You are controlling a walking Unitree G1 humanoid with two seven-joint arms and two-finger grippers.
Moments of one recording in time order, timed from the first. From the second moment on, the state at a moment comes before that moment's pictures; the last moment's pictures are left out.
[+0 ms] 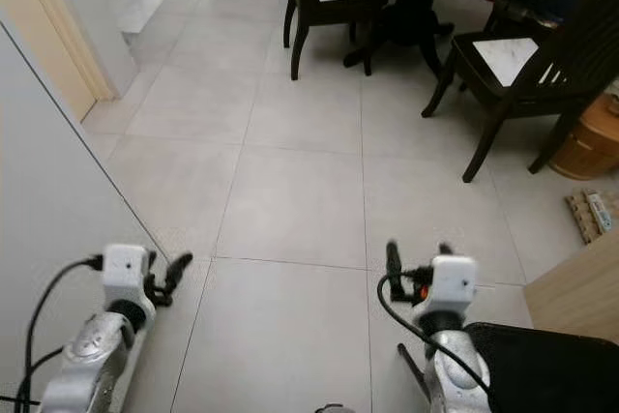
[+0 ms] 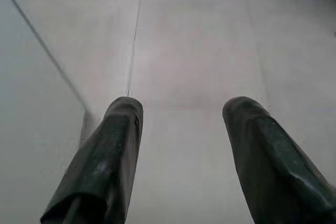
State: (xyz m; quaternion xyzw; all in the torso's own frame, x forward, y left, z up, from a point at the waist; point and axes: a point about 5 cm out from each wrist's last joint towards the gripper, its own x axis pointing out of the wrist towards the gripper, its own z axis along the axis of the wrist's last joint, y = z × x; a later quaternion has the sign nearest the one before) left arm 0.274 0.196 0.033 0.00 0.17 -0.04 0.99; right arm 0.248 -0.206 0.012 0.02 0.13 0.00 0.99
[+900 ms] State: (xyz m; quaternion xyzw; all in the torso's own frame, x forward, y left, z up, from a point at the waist) left arm 0.189 0.220 -0.075 0.04 0.45 0.07 0.89; right arm 0.170 -0.194 -0.084 0.08 0.42 0.01 0.91
